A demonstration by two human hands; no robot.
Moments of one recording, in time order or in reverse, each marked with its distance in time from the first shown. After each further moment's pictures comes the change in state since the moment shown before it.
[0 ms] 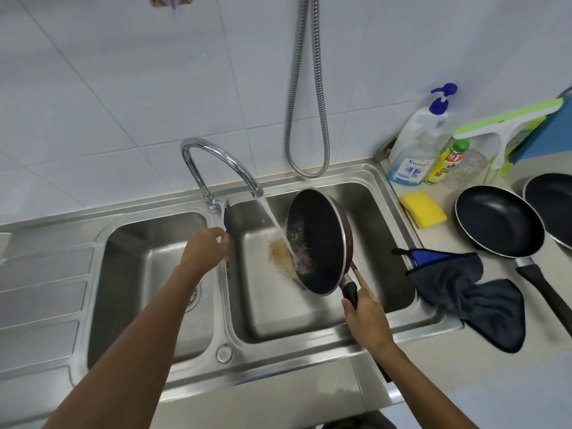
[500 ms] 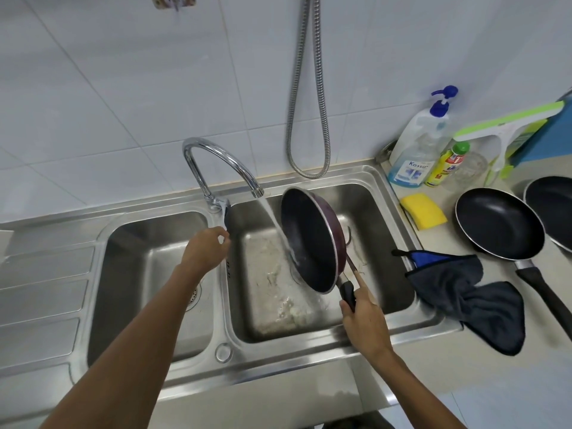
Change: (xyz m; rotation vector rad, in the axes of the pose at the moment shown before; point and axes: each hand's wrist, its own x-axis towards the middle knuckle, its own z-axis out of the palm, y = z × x) left_hand 0.002 0.000 0.002 0.059 0.010 0.046; right_hand -0.013 -0.005 0.000 -0.005 0.041 -0.078
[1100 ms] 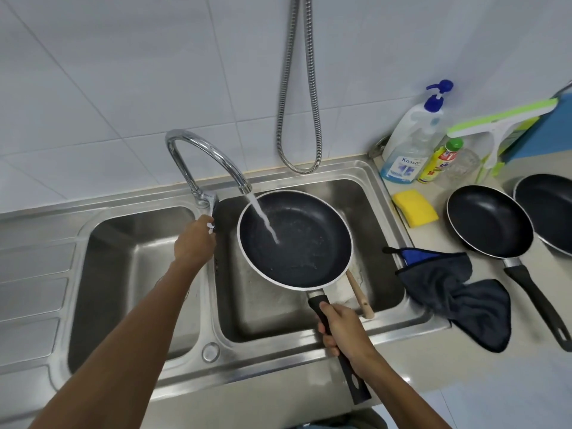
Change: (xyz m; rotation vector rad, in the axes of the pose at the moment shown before) left_hand 0.009 0.013 0.011 0.050 0.085 -0.103; right_hand -0.010 -0.011 0.000 0.669 -0.408 0.414
